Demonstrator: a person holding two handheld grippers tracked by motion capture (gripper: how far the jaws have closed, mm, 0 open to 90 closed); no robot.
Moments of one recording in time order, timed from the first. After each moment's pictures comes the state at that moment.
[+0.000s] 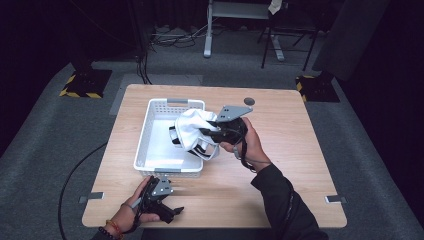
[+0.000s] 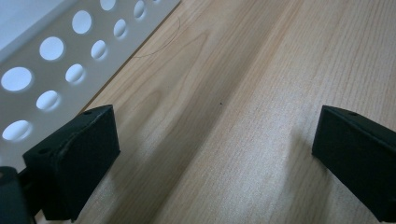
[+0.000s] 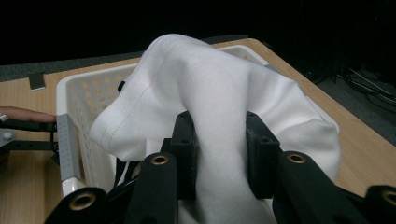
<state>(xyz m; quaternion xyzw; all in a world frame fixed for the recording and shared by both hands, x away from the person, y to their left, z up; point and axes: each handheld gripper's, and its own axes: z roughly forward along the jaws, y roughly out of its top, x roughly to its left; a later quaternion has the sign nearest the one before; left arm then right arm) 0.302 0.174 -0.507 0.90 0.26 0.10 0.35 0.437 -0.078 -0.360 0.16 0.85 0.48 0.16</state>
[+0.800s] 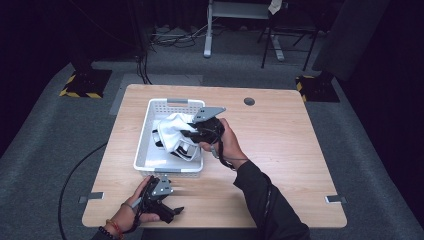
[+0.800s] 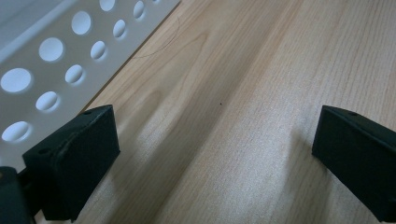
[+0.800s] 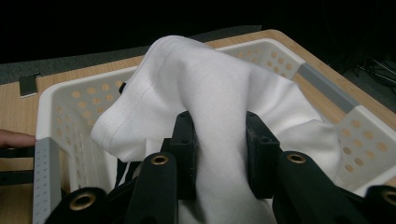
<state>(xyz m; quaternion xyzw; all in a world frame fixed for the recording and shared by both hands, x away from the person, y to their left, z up) 0.302 0.174 -0.507 0.90 0.25 0.10 0.35 0.454 -0.023 -0.387 0.16 0.86 0.47 0.14</state>
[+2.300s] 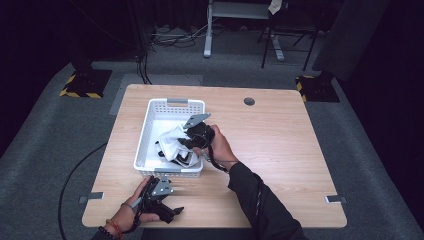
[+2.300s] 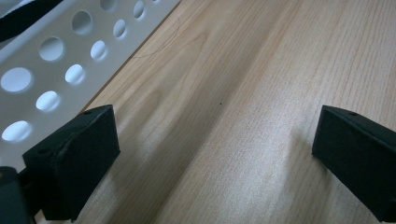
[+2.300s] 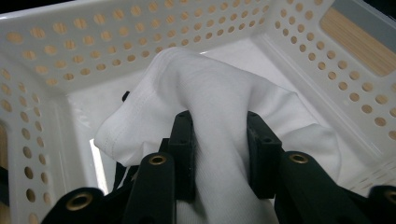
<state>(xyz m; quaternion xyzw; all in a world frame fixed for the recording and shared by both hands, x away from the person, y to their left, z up) 0.302 0.174 -0.507 0.90 0.25 0.10 0.35 0.469 0.001 -0.433 0.18 0.89 0.39 0.12</state>
